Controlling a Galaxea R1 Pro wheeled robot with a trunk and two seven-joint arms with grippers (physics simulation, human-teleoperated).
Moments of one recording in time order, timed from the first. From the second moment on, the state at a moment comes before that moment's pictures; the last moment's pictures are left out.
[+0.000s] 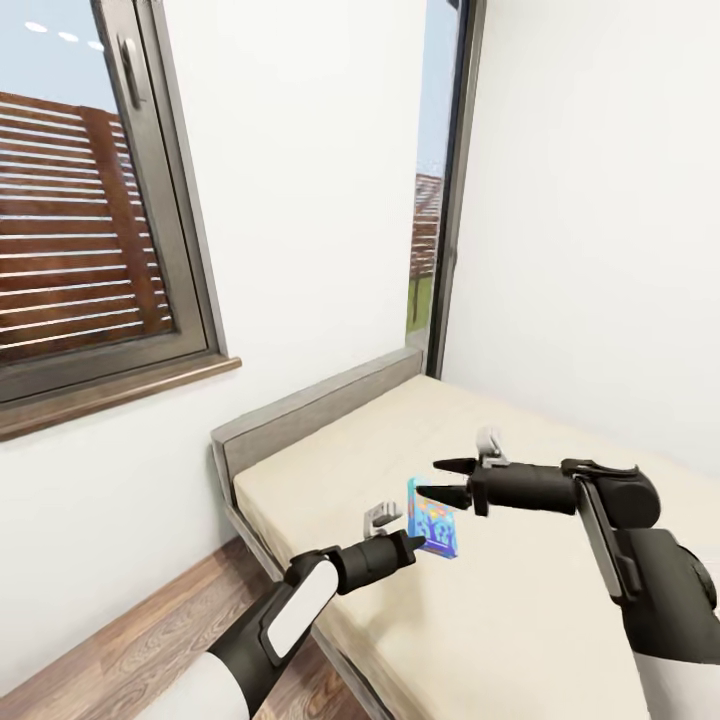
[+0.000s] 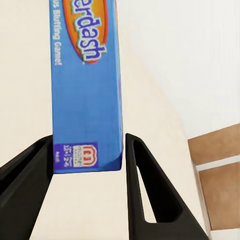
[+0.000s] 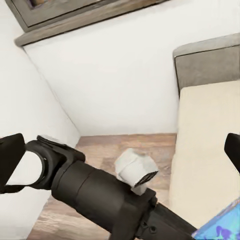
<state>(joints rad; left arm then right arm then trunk) -0.57 -0.15 -0.57 -0.88 0.99 0.43 -0.23 -0.55 -0.17 -0.05 -1.62 0.01 0.94 1.28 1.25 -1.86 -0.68</state>
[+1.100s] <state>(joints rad) -0.55 -0.15 -0.56 -0.83 1.00 0.37 -0.24 -0.54 0.15 0.21 -1.61 0.02 0.88 0.34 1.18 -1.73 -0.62</state>
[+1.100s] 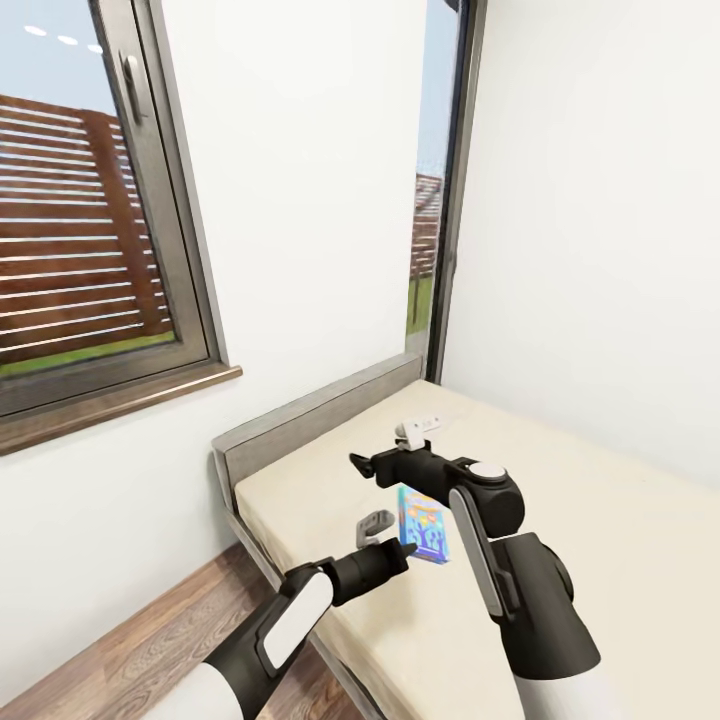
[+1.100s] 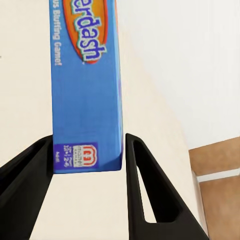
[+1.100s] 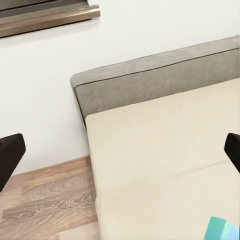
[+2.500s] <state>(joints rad) -0.54 -0.14 -0.54 -0.83 1.01 0.37 -0.24 -0.55 0.14 0.21 -1.61 0.02 0.89 0.33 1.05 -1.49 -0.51</state>
